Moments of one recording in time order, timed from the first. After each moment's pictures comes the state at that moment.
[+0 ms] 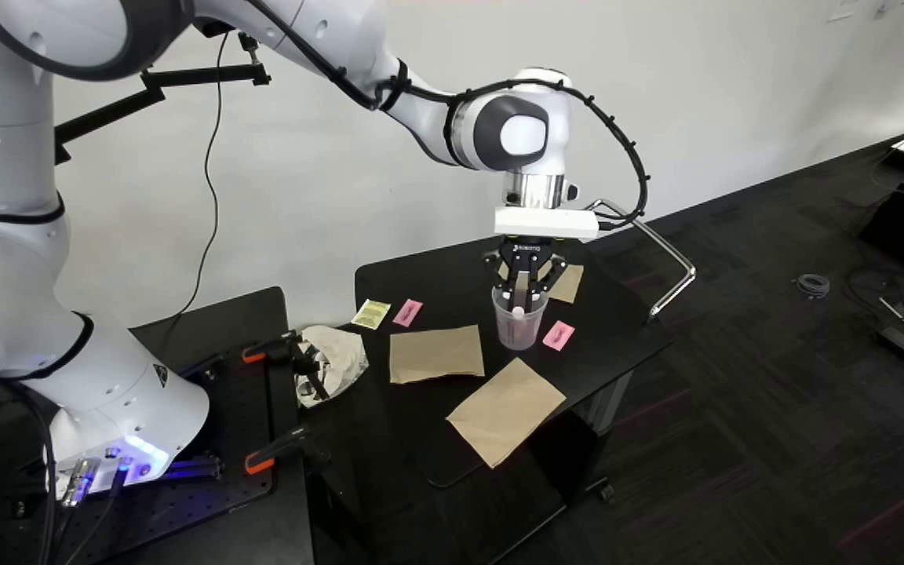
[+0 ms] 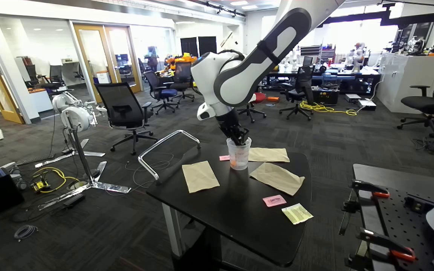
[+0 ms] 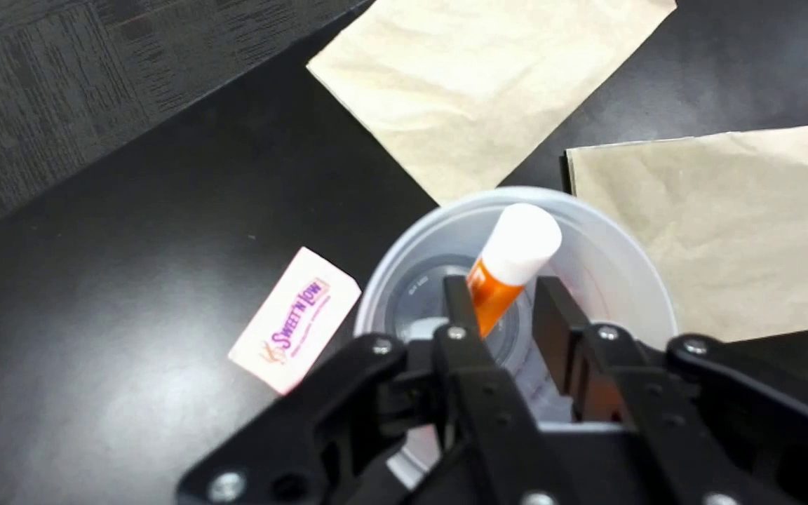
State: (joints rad) arm -0.03 0.57 0.00 -1.75 -0.38 2.06 -0.96
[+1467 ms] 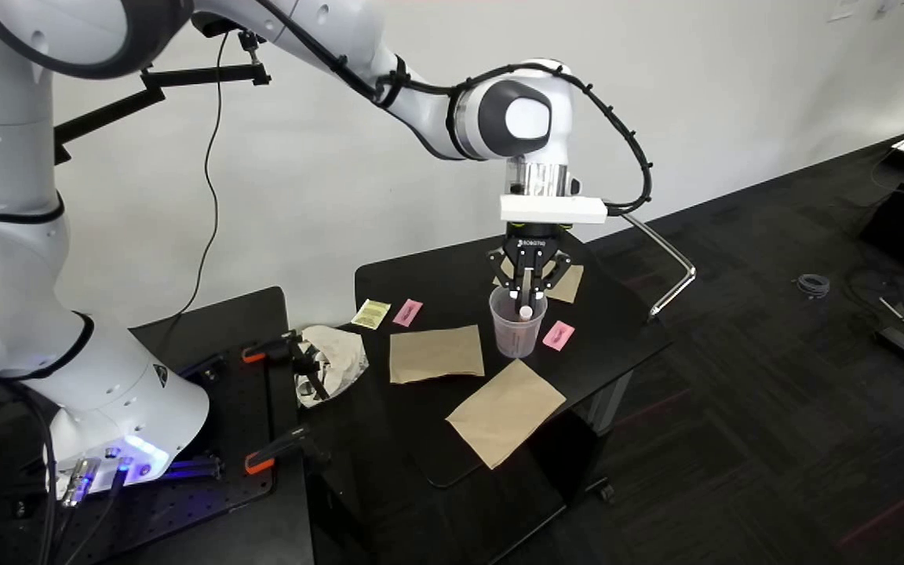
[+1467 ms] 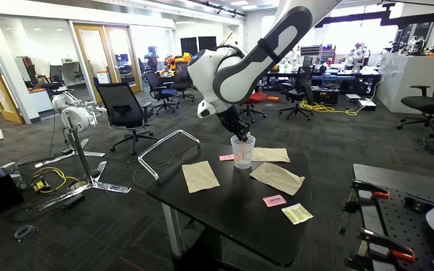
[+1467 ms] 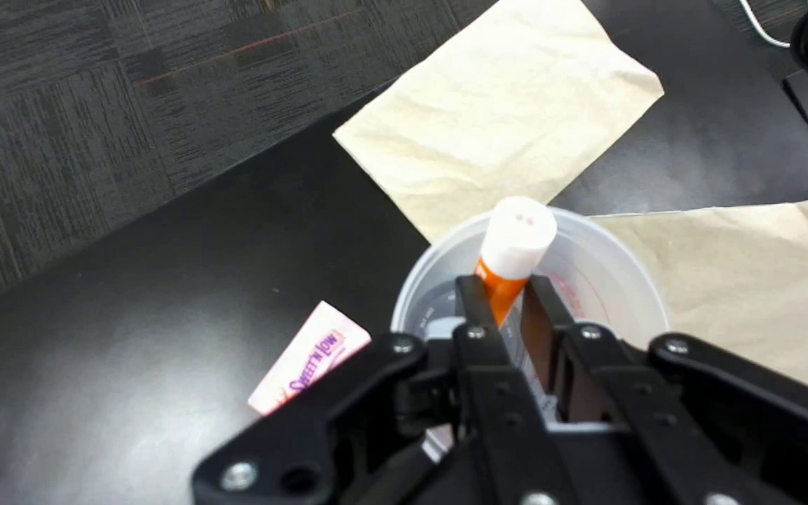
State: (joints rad) arm -0.01 0.56 -0.01 -1.72 -0.46 1.97 -0.96
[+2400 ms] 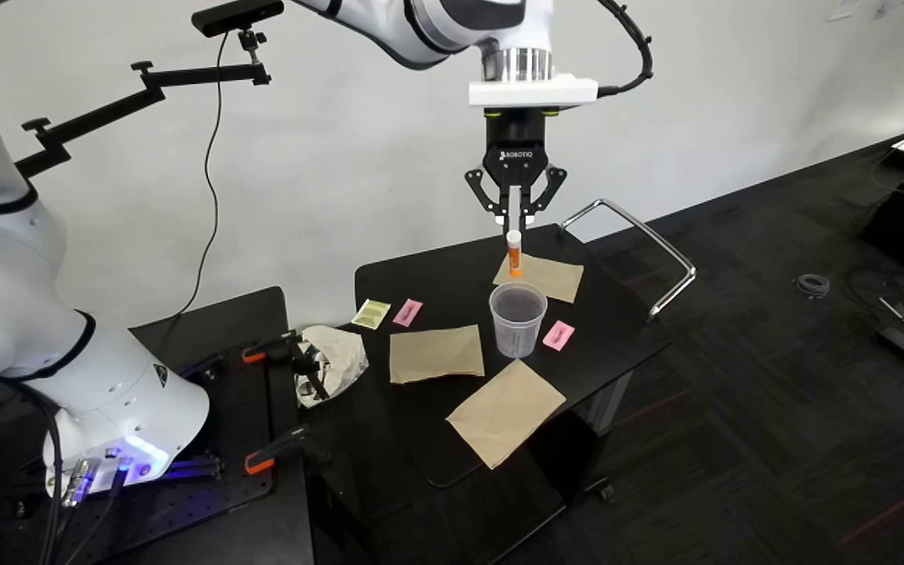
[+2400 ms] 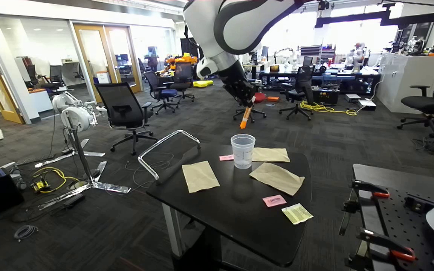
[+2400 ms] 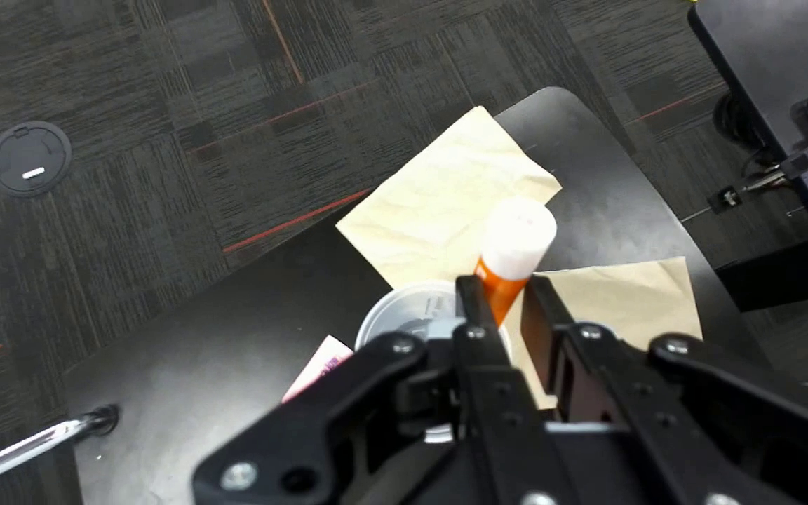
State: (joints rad) arm 0.04 0.32 0.01 -1.74 -0.51 1.75 -0.95
